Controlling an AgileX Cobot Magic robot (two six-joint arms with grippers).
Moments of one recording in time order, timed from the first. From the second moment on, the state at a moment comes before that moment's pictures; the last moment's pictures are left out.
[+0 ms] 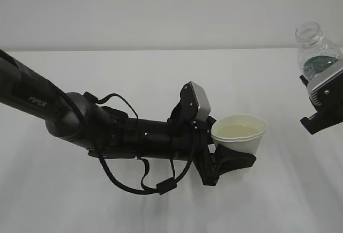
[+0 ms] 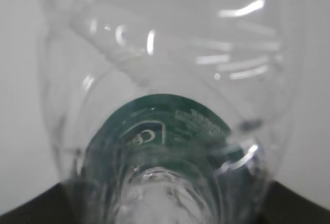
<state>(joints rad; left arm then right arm) -0.68 2.28 -1.17 1.00 -1.01 -0.61 0.15 1.52 -0.35 0.04 -0.94 -0.80</state>
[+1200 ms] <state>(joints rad) -0.63 2.28 -1.17 0.97 -1.01 -0.51 0.15 2.03 -0.61 0.01 -1.11 -0.14</state>
